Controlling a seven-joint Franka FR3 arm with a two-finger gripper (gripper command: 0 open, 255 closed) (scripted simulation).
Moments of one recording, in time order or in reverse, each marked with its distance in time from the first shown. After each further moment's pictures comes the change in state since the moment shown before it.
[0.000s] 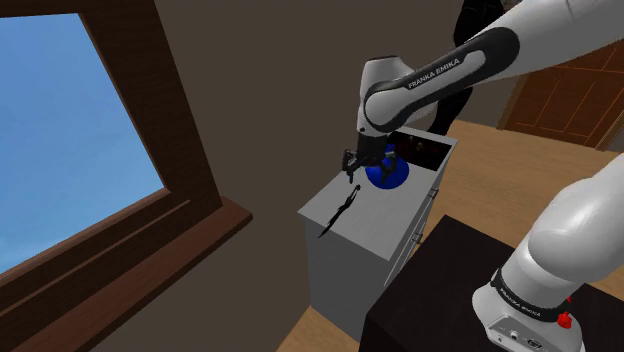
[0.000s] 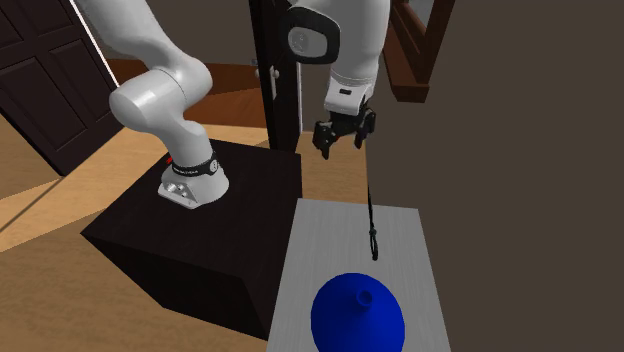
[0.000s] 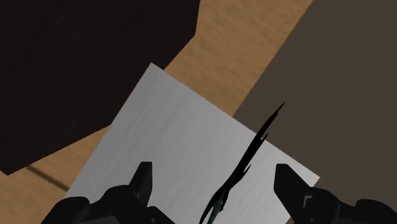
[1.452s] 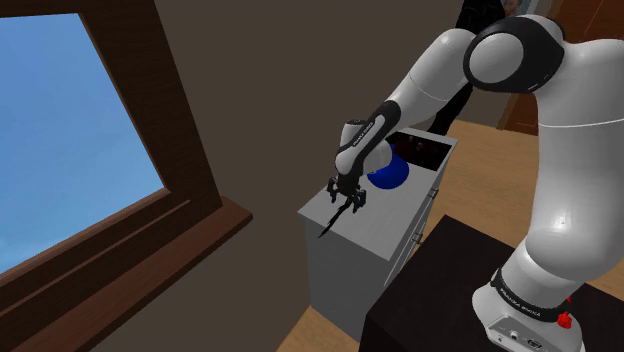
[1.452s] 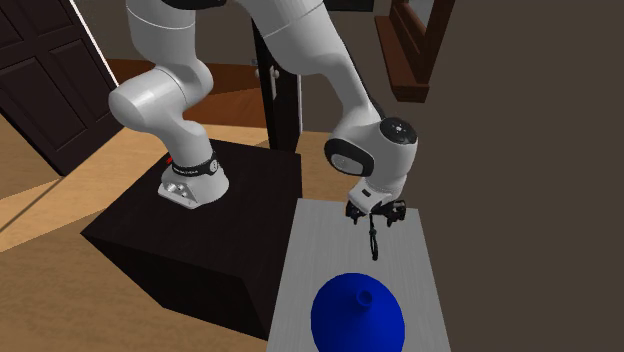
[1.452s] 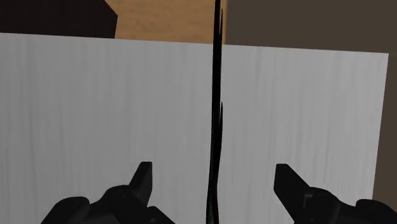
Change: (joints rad) arm -0.034 0.689 -0.050 0.248 -0.002 0.479 0.428
